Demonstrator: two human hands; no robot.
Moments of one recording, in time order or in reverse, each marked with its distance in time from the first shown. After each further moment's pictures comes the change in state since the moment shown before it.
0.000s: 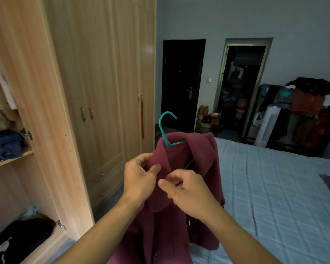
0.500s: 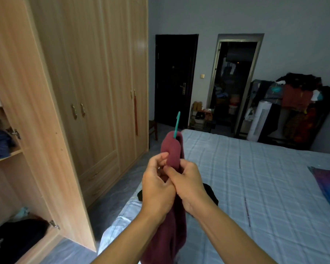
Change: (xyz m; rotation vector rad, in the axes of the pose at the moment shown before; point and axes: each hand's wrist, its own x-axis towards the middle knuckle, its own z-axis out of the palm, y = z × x) left_hand -0.032 -0.013 0.040 -0.163 -0.060 0.037; right_hand 0.029 0.017 0.024 0.512 0.217 0.152
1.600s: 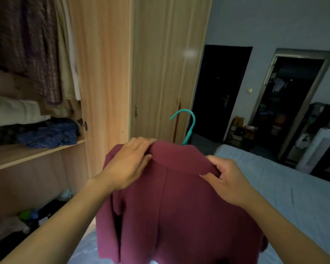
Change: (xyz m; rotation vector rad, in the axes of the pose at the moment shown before) left_hand 0.136 0.028 -0.313 1.189 -0.273 0.594; right_hand 0.047 -0.044 0.118 -0.450 -0.489 -0.628
